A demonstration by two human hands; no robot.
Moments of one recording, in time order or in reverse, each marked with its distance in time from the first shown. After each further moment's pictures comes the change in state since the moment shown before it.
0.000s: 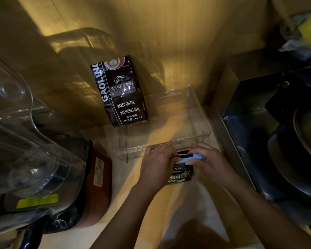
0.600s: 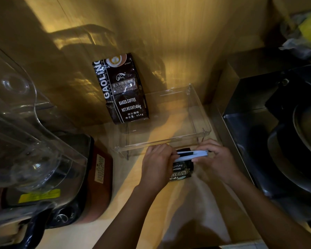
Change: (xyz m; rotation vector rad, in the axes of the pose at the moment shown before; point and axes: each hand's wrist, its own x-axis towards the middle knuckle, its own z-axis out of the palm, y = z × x) left_hand -0.010 0.001 0.002 0.009 0.041 0.020; right_hand -0.010 0.000 -0.005 0.207 0.133 0.164
